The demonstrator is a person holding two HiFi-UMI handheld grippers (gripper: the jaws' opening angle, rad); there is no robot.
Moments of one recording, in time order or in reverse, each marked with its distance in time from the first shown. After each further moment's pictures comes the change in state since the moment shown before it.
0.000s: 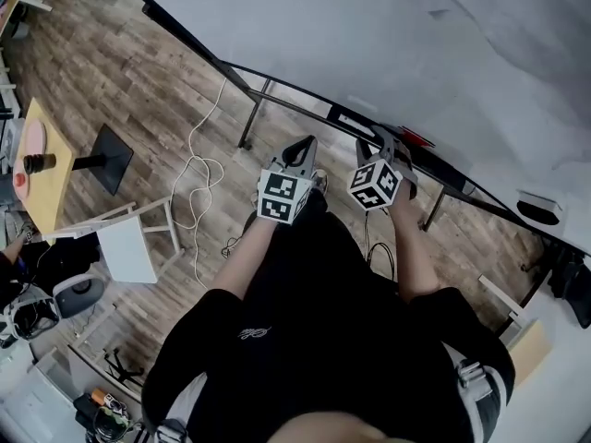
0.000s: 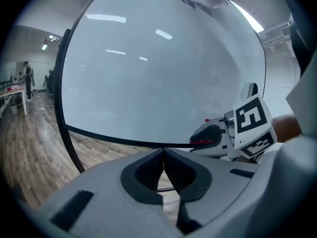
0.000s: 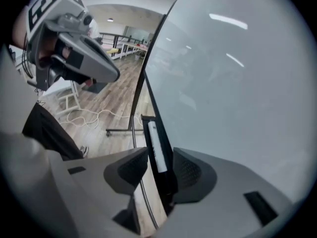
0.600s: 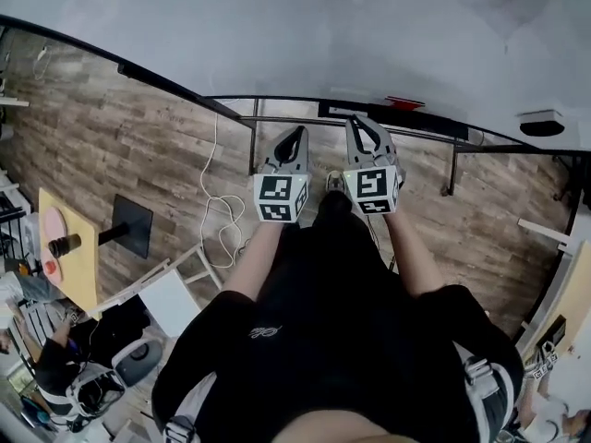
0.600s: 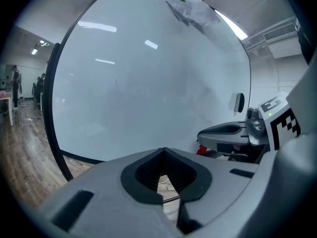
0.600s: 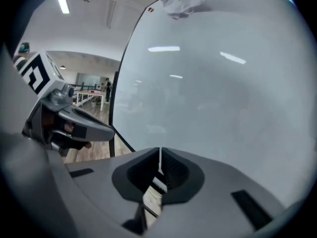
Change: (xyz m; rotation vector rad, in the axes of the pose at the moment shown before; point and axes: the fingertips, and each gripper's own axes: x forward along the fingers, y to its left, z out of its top) left arm -0.020 0.008 0.052 0.093 -0.112 -0.107; right arm -0.089 -0.022 0.073 0.540 -0.388 -0.306
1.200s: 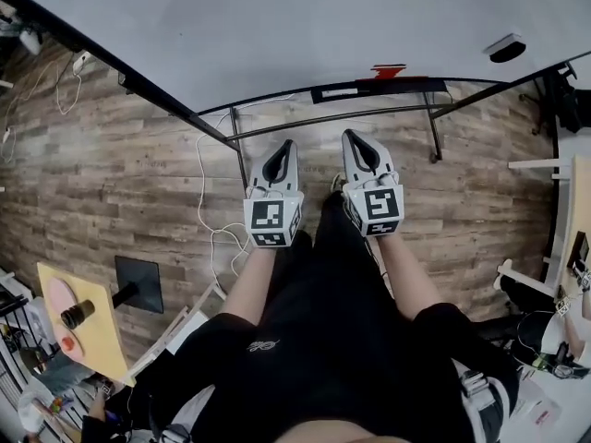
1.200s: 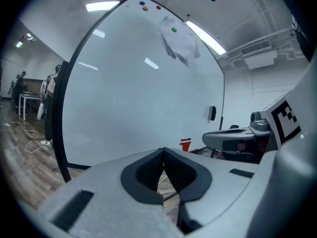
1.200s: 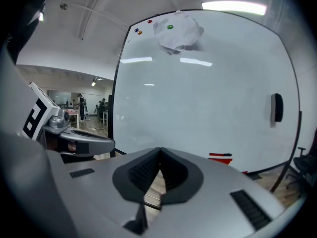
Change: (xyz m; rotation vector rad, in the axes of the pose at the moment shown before) left arm -0.113 0.014 0.008 0.095 -0.110 -0.217; right arm -0.095 0.091 0.038 0.254 -0.100 -0.266
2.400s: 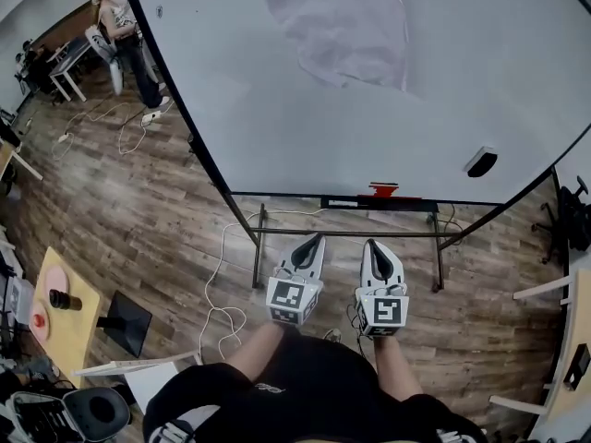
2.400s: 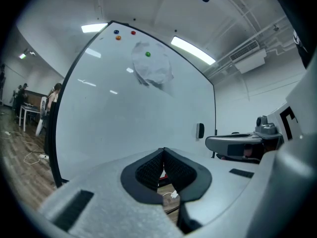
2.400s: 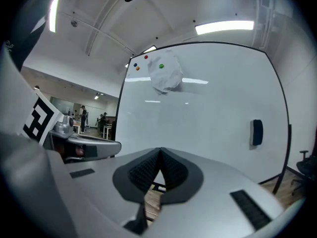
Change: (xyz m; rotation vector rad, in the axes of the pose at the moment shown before) left arm -0.034 -0.119 0.076 0.064 -0.176 0.017; right arm -0.121 -0.052 0.065 -0.008 -0.207 0.007
